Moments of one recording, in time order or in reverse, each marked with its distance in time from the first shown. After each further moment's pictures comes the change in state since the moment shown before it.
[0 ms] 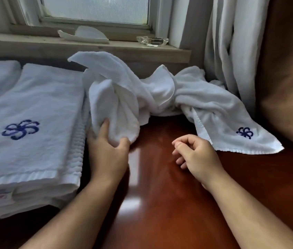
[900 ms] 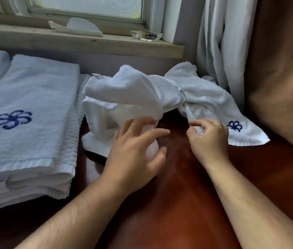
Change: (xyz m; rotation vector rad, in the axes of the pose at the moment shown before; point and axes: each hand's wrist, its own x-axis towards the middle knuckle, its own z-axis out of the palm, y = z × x) left_hand -0.032 0.018 0.006 0.236 -0.350 0.697; right_hand 0.018 0.011 -0.027 -0.489 0.403 -0.135
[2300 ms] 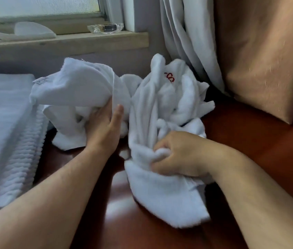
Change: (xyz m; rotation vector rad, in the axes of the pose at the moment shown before) left_hand 0.083 -0.059 0.065 -0.121 0.064 -0.202; right_hand -0.006 -0.003 -0.052 0.070 -0.965 -0.095
